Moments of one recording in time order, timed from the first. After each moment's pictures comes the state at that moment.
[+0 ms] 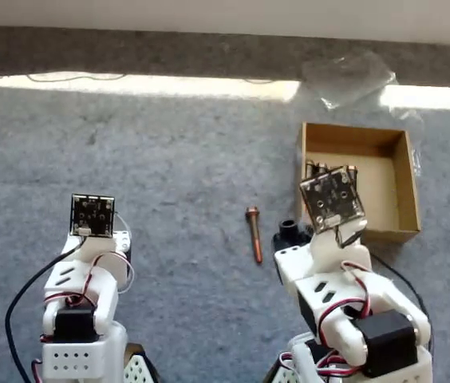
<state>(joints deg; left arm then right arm) -7.9 -103.5 93.8 53.2 -2.3 -21.5 -76.0 40.0 86.2 7.4</state>
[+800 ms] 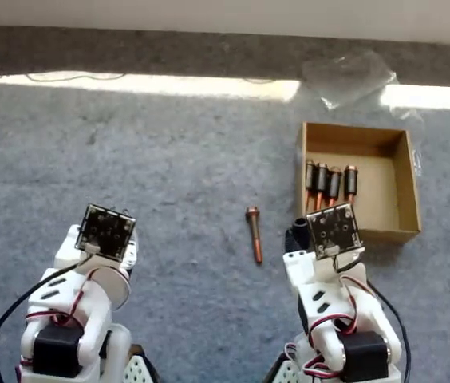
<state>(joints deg) 0.0 -104.0 73.5 69.3 -12.2 -11.8 -101.2 71.4 69.4 12.7</state>
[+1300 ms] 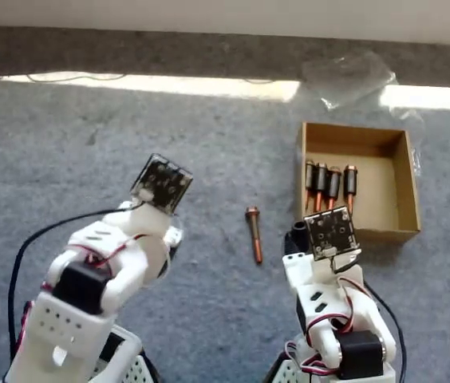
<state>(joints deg) 18.2 -64.7 52.4 69.3 -3.2 -10.4 -104.8 75.8 69.3 12.7</state>
